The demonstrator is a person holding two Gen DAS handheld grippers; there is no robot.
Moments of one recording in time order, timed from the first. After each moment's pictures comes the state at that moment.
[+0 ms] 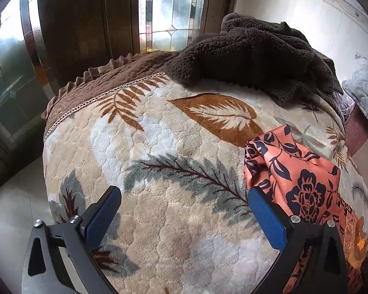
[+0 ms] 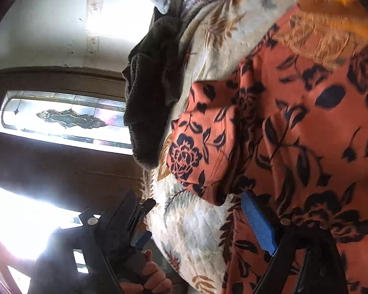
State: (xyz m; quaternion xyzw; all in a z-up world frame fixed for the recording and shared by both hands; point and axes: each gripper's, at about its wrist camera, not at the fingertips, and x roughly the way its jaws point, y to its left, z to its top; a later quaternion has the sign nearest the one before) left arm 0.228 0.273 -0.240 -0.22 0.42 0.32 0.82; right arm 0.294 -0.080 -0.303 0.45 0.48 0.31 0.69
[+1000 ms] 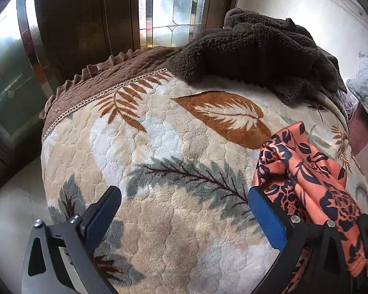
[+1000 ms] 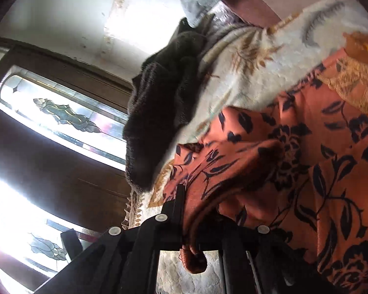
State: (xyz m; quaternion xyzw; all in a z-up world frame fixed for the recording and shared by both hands) left arm 0.234 0.278 -0.247 -0.22 0.43 0.31 0.82; right arm 0.309 -0.052 -0.261 0.37 0.39 0.27 0.80
